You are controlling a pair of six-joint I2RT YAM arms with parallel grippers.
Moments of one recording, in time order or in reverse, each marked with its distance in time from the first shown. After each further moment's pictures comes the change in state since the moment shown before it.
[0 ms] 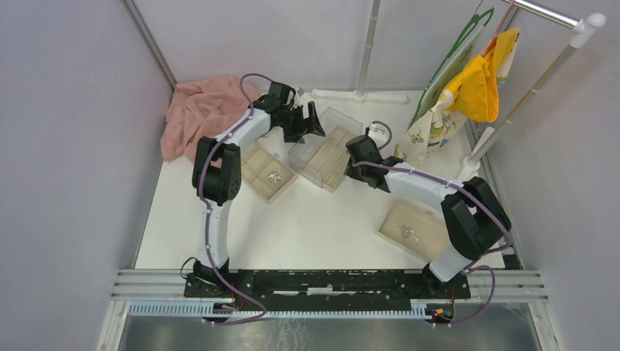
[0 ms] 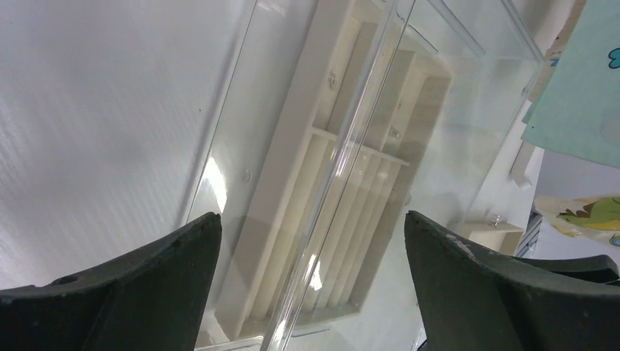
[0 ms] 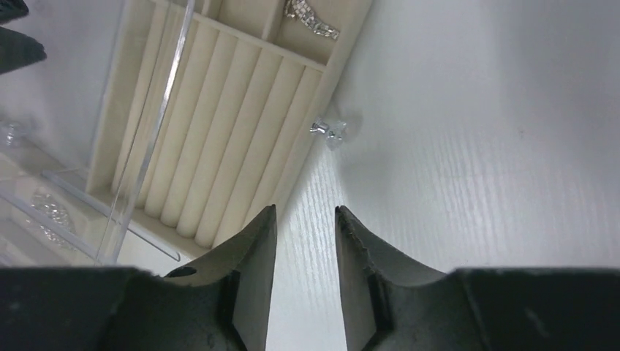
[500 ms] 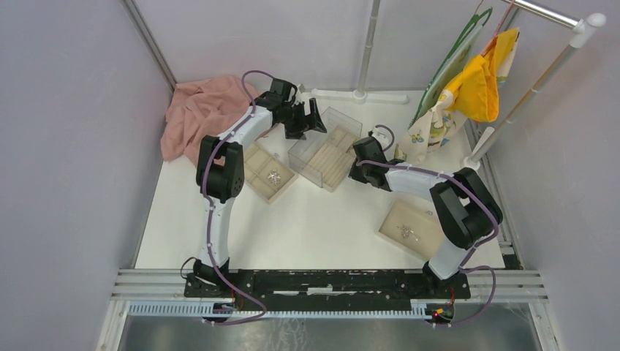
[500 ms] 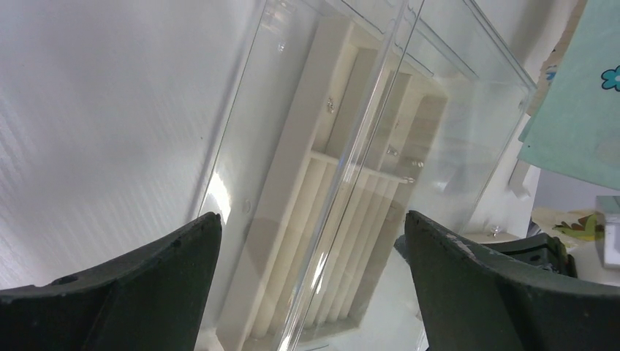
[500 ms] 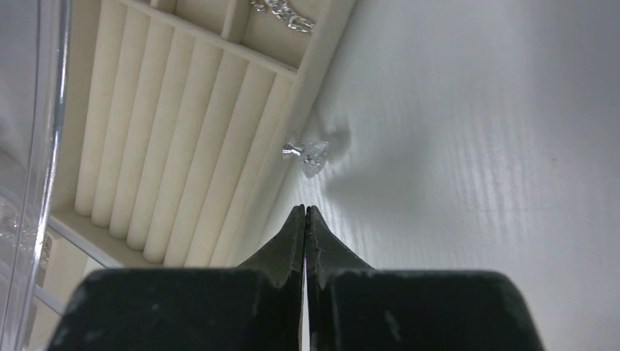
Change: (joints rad) left arm 0.000 0.058 0.094 -0.024 -0.006 -0.001; right arm -0.084 0.043 -0.085 0.151 -0.116 -0.032
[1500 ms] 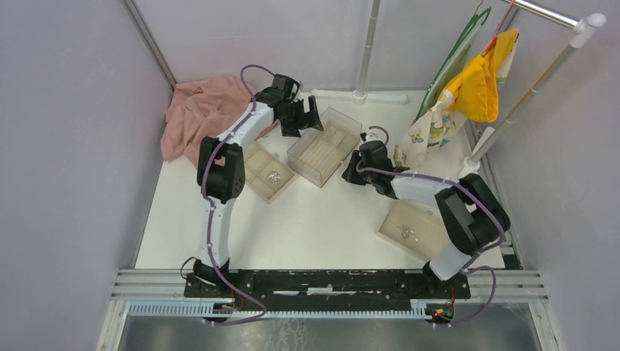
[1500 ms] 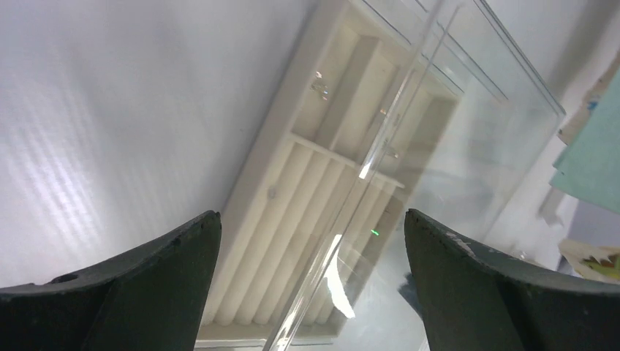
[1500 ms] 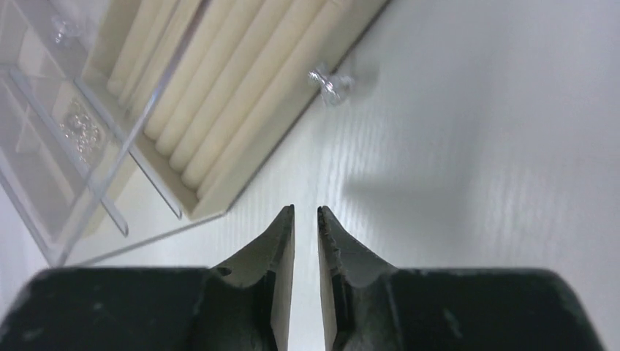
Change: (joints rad) left arm -0.006 0.001 0.062 -0.103 -0.107 0.001; right arm -0.015 0.014 -0.075 0.243 -0.260 -0.157
